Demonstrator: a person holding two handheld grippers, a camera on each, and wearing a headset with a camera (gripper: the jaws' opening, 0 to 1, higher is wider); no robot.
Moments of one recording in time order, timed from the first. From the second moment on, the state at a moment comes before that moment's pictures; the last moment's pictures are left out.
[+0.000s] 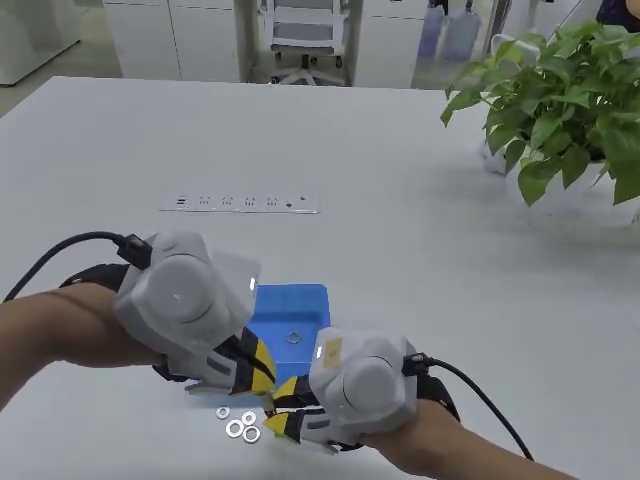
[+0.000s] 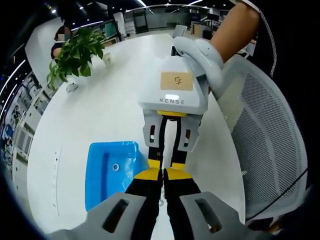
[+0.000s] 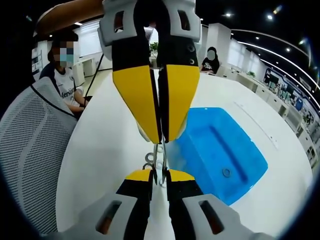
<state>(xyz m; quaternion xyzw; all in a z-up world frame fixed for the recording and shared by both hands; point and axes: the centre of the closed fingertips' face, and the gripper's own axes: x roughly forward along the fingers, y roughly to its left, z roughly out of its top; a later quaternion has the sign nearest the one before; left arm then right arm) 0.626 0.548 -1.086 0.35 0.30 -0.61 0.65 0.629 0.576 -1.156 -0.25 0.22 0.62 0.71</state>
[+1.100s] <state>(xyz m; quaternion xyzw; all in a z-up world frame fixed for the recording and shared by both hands) 0.632 0.543 -1.088 0.33 0.30 -0.61 0.65 0.632 0.577 -1.161 -0.23 0.25 0.61 0.72</state>
